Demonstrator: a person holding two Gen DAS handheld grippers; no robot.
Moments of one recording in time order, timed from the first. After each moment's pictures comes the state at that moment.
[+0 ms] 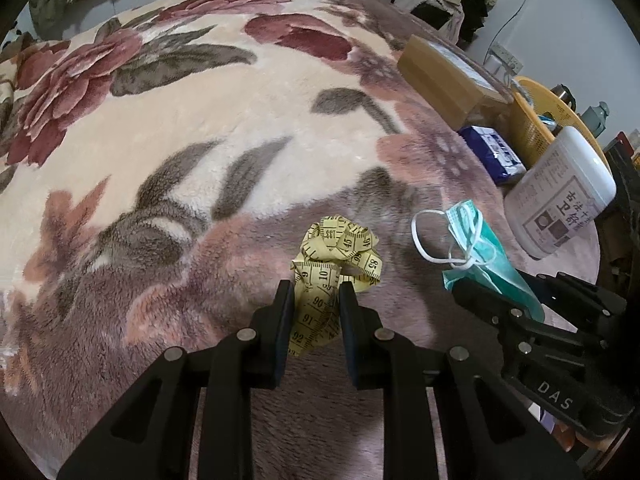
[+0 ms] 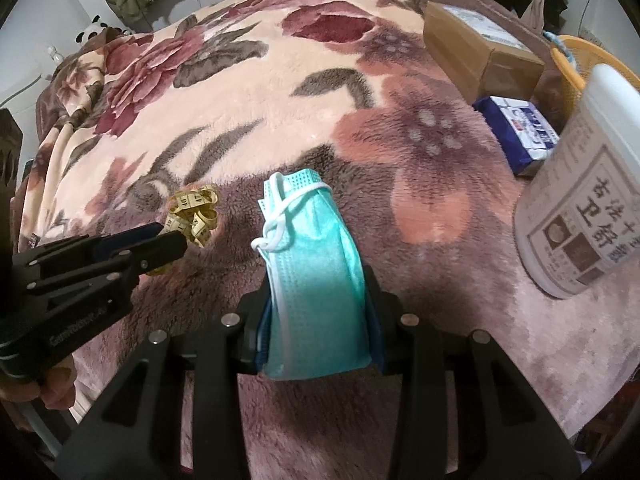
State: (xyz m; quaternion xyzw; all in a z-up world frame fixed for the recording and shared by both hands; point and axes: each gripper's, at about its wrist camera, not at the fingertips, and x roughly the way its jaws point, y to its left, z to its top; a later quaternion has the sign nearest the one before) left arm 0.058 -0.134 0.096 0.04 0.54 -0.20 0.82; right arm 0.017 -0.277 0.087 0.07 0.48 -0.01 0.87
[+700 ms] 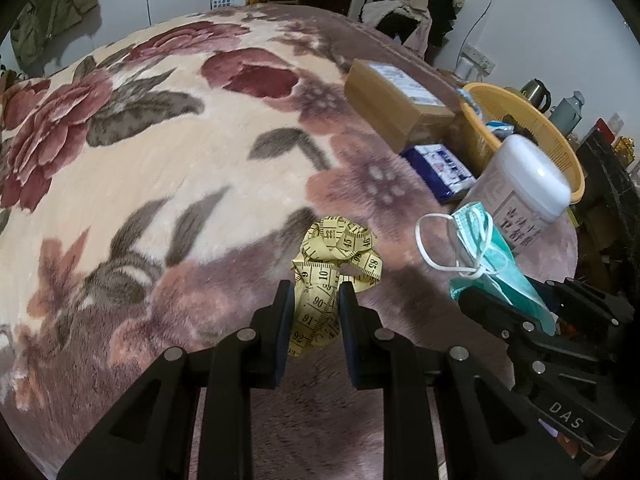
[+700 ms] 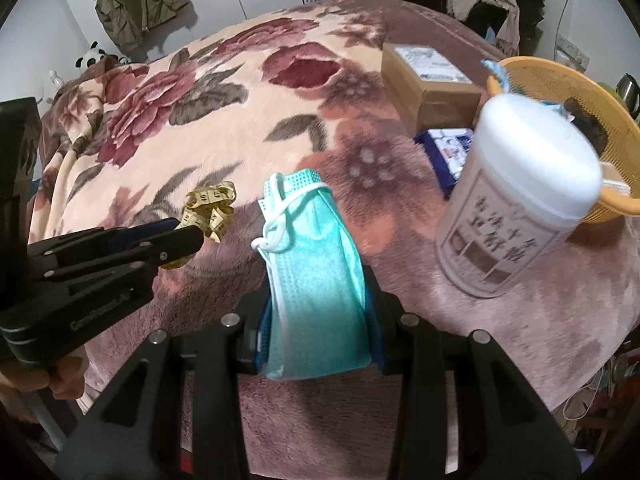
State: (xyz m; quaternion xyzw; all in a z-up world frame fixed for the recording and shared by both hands) left arm 0.047 -0.189 0.144 0.05 0.51 -0.23 0.83; right arm -0.020 -0.313 0.138 0.07 0.44 -0.04 0.89
